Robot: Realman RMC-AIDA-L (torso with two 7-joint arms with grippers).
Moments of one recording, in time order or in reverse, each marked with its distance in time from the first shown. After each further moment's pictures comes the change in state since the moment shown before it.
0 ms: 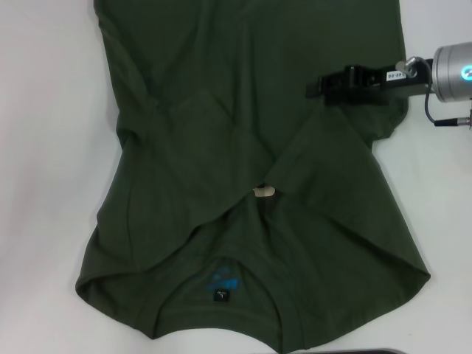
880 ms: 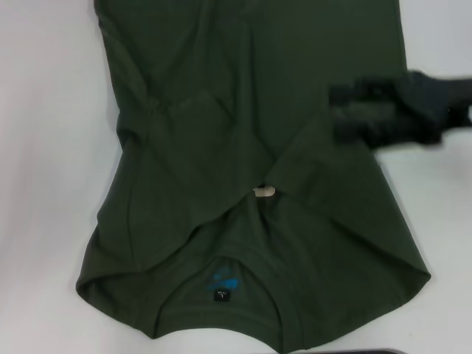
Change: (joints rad) left arm 0.002 0.065 0.039 -0.014 0.047 0.076 -0.140; right arm -0.163 -0.032 0.079 -0.145 0.321 -0.681 -0.711
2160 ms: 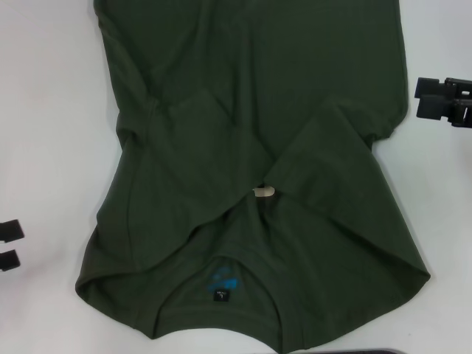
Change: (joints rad) left arm 0.027 0.083 0.011 0.002 0.560 -0.019 -0.619; right arm -0.151 -0.045 0.161 -0.036 0.003 -0.029 0.108
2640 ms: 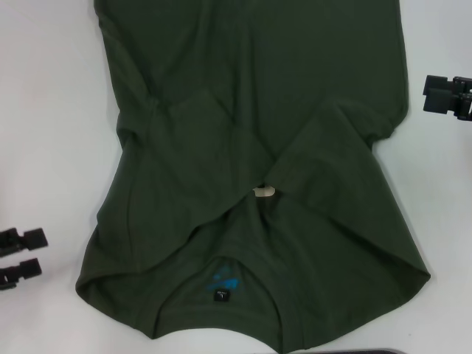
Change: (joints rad) left arm -0.013 -0.036 0.013 0.007 0.033 -0.018 0.004; right arm -0.010 -0.008 0.009 0.003 0.000 0.026 0.024
